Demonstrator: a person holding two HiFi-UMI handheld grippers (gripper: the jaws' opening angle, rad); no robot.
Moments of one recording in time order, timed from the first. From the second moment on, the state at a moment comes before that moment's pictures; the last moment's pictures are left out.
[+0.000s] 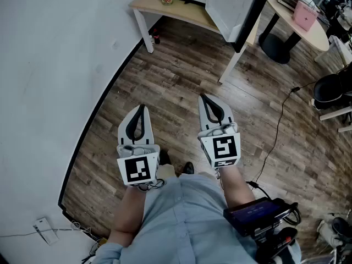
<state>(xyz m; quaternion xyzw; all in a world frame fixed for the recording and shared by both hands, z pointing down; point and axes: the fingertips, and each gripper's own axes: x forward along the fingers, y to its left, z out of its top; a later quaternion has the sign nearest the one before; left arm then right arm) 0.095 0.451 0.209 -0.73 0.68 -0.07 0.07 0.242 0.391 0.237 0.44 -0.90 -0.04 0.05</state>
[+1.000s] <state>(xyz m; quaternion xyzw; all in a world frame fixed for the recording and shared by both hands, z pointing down) 0.103 0.442 0.231 -0.72 0.69 -0.08 0.04 0.250 0.380 0.266 0.42 -0.91 0.00 0.06</state>
